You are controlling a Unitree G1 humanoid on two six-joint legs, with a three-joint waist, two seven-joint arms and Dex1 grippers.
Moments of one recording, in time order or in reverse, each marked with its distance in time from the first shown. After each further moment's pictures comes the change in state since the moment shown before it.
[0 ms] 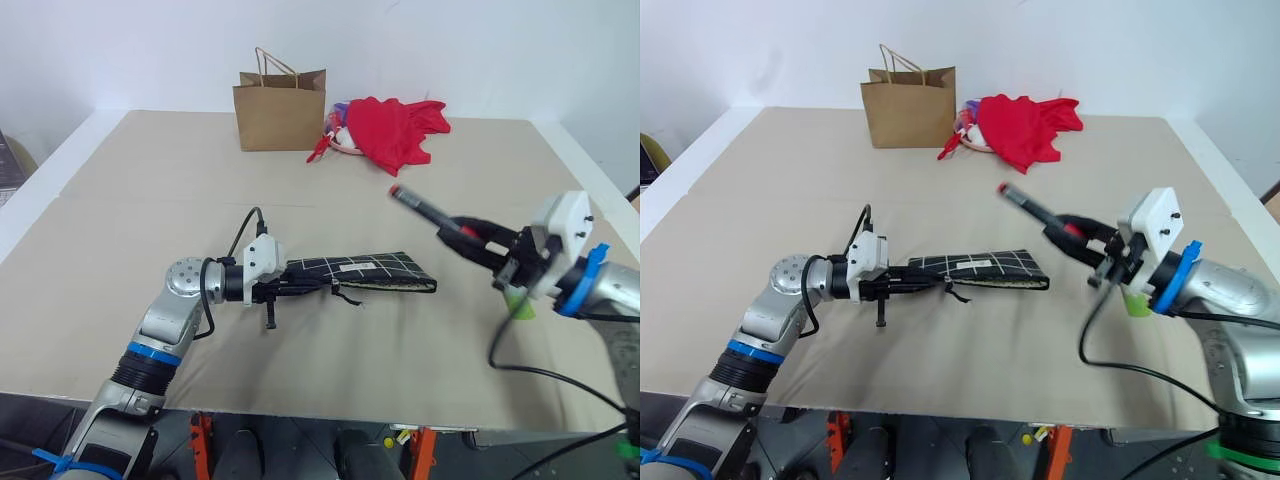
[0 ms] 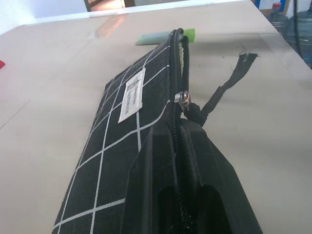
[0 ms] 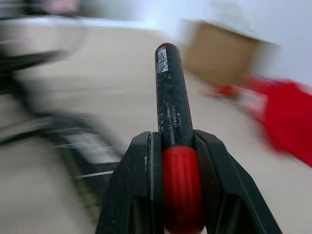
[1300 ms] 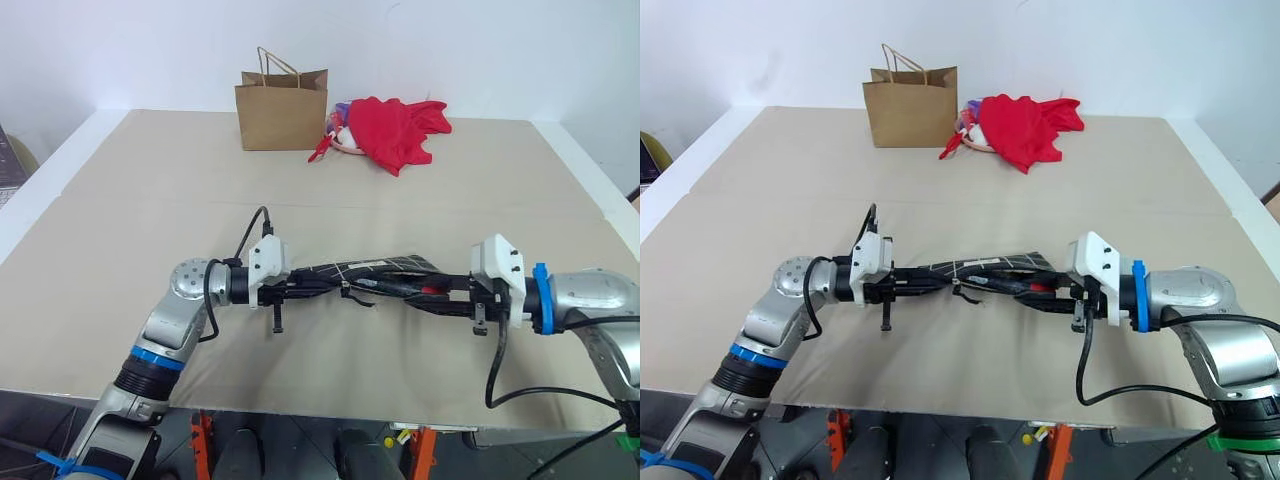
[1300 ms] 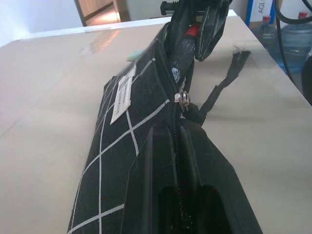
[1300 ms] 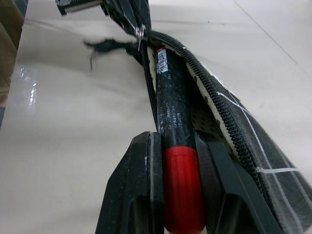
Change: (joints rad) left arm 0.017 -0.030 -0.008 -0.079 -0.021 0.046 0.024; right arm -0.103 -0.019 0.232 0.125 -0.130 0.015 0.101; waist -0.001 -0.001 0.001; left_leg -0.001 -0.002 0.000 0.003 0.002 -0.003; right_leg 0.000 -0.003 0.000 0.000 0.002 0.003
